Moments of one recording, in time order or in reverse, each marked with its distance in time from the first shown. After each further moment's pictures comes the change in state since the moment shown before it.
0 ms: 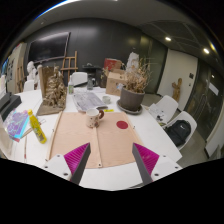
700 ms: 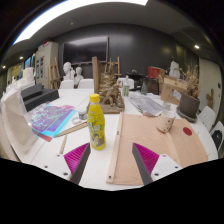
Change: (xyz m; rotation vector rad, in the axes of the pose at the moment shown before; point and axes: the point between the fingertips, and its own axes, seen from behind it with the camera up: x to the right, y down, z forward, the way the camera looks) arm -0.332 0.042 0.061 0.127 -0.391 -0.092
